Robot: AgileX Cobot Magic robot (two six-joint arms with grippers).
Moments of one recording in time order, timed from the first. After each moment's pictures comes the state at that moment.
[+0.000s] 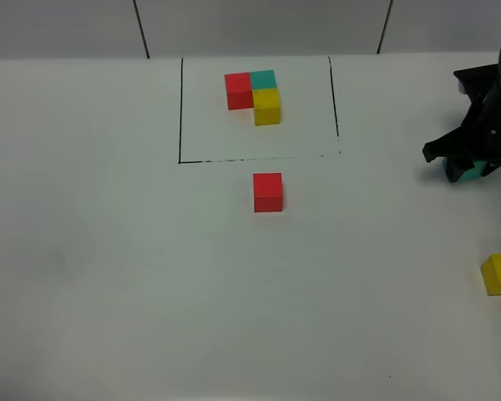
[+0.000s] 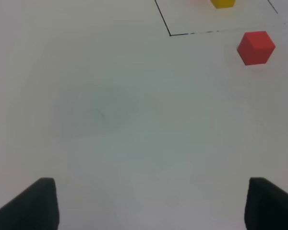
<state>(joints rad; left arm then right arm) -0.05 0.00 -0.50 -0.15 1.07 0.07 -0.07 2.18 -1.52 -0.02 0.85 -0.24</state>
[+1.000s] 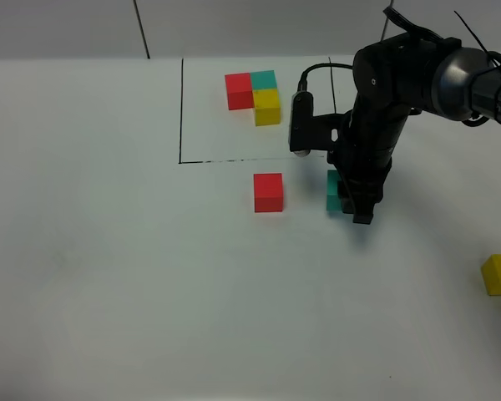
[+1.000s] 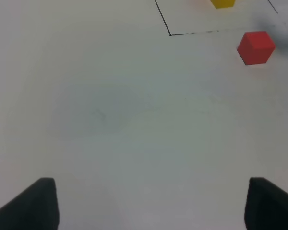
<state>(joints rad) -0.05 0.00 -0.50 -0.15 1.07 0.07 0.34 2.11 -1.52 0.02 0.95 -1.10</state>
